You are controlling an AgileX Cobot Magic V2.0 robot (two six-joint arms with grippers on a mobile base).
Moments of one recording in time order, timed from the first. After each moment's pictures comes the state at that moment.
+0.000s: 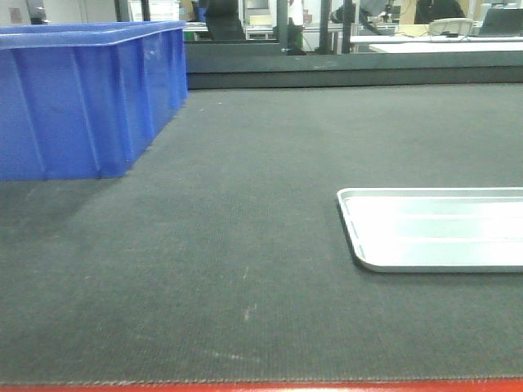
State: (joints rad) left arm -0.10 -0.01 0.03 0.00 0.05 -0.08; right arm 0.18 0.07 -0.45 -0.07 0.45 0.10
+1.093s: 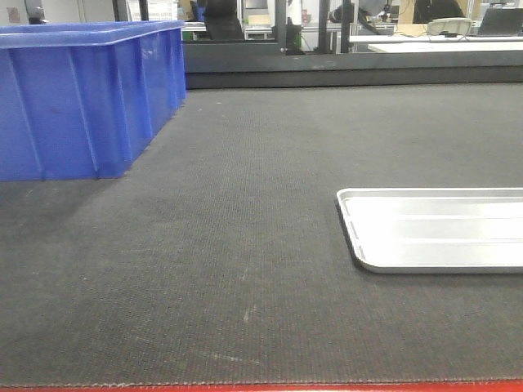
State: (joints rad) left arm -0.10 -0.01 0.03 0.00 0.05 -0.08; right arm 0.18 0.07 -0.45 -0.07 0.45 0.10
